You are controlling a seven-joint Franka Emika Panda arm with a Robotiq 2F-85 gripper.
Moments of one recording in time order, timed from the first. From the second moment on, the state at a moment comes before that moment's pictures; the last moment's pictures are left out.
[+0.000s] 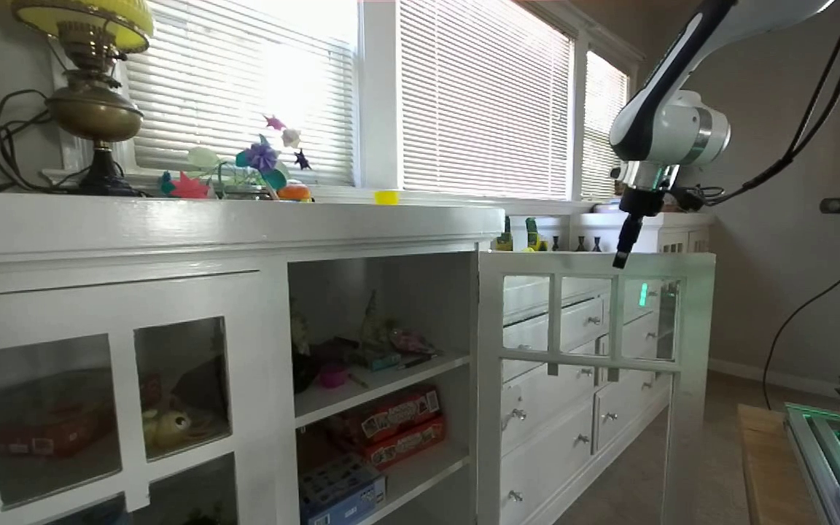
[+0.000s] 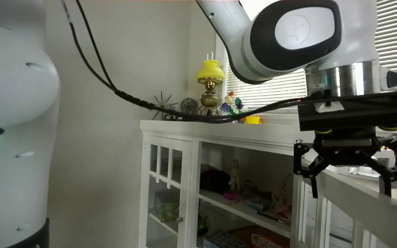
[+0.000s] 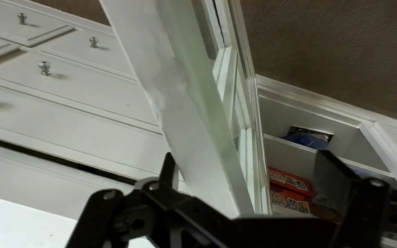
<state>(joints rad) -0.19 -0.12 -0.71 -2.48 0.09 2.65 -1.07</state>
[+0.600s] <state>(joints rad) -0.24 -0.14 -0.67 -2.43 0.10 2.34 -1.11</state>
